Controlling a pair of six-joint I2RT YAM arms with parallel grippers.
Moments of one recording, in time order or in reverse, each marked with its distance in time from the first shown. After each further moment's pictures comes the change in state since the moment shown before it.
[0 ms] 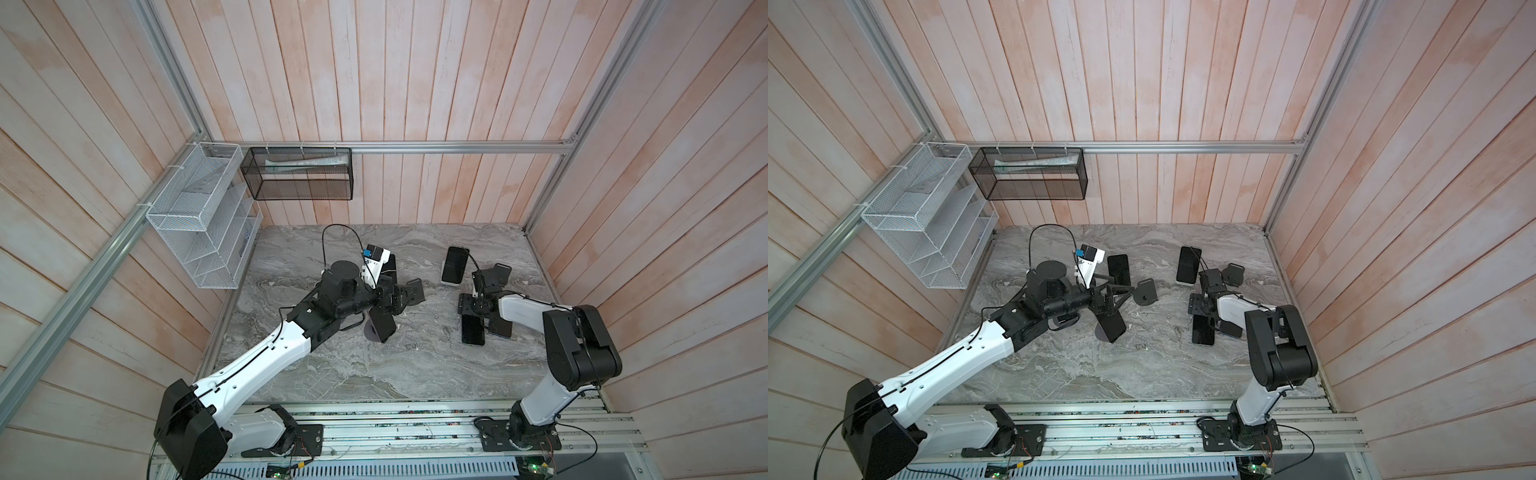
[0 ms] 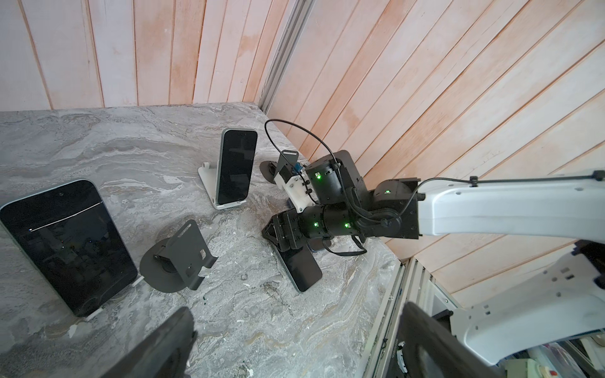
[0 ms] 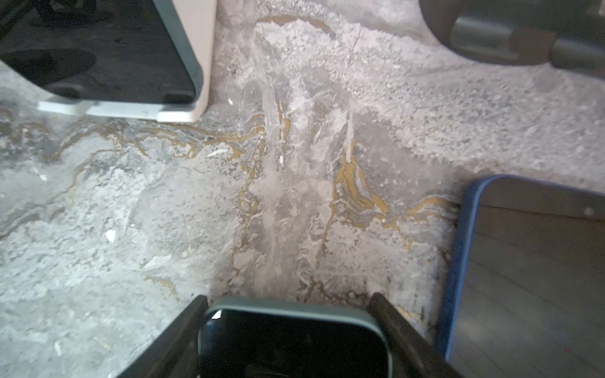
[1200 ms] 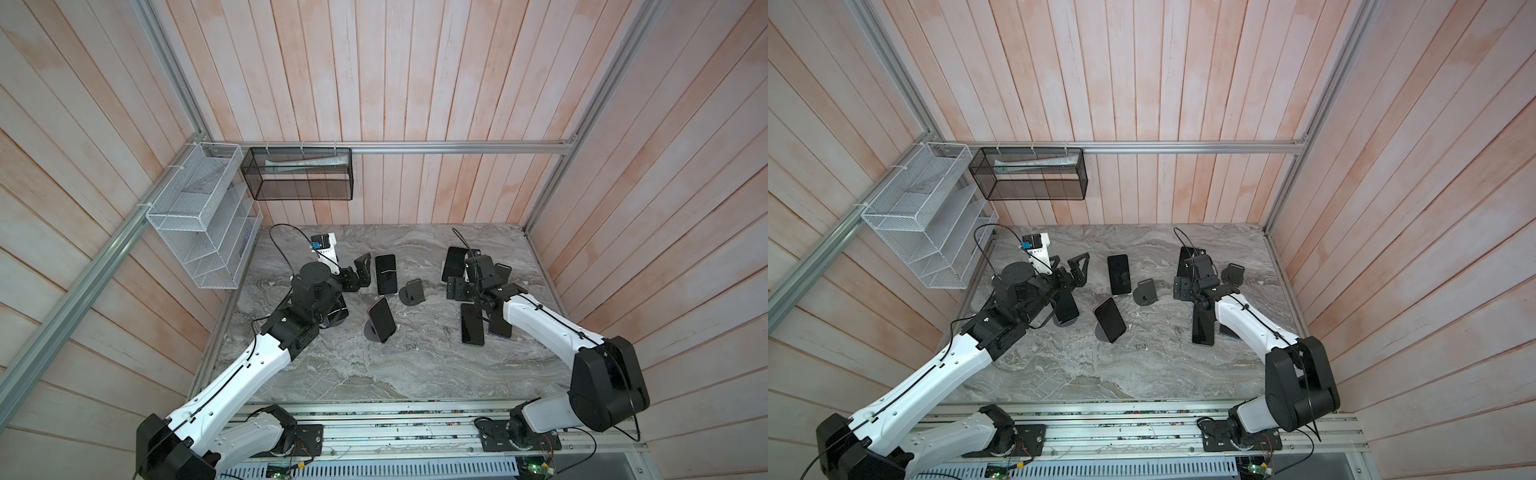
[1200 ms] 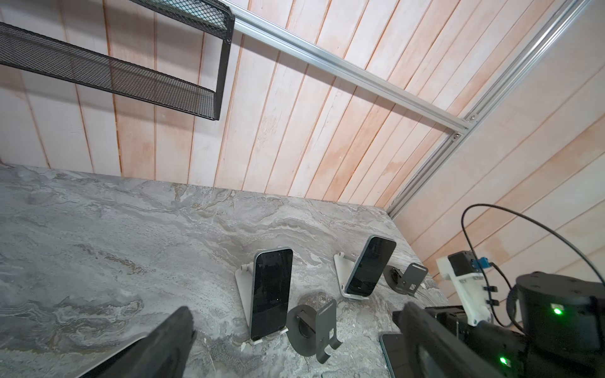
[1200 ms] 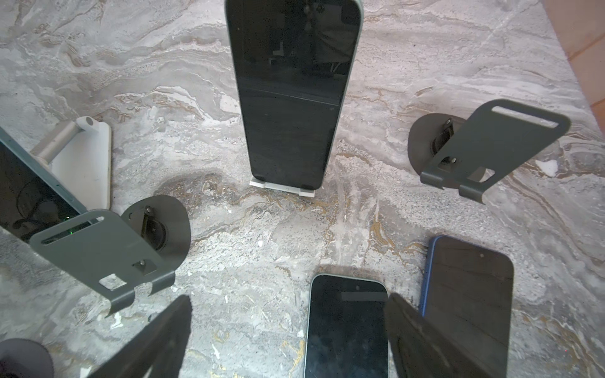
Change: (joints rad) left arm 0.115 -0.153 -0.054 0.018 -0.534 -0.035; right arm 0.173 -0.238 0.119 -0.140 0.124 0.010
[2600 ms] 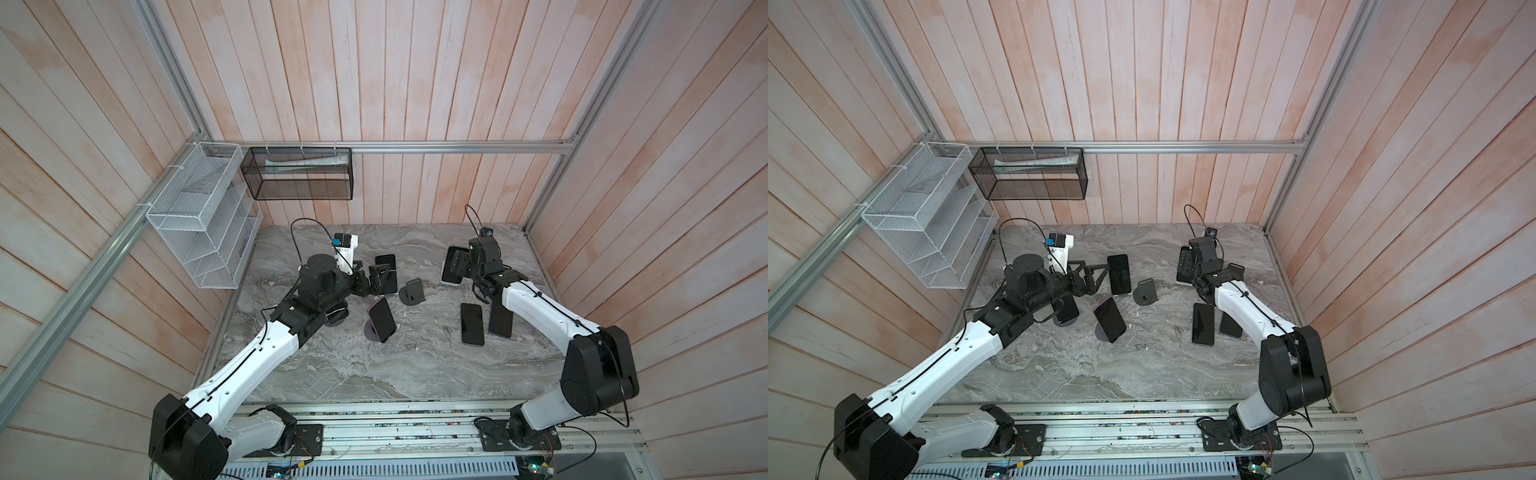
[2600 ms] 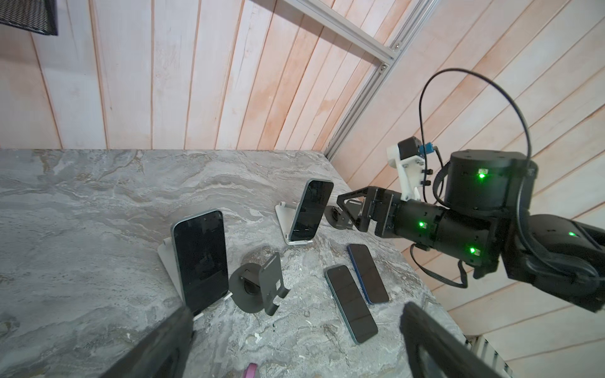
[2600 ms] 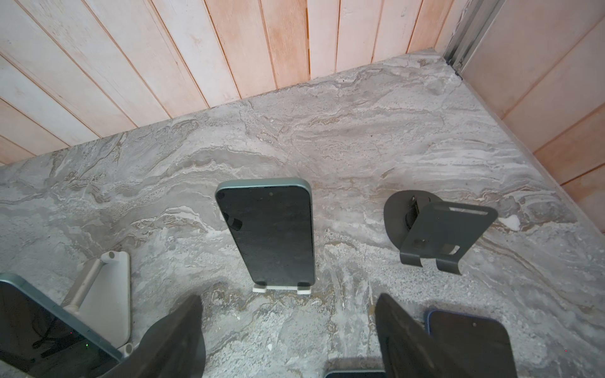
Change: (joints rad) left arm 0.041 0.105 0.030 0.000 0.419 0.024; right arm -0.037 0.079 0.140 0.135 0.098 0.087
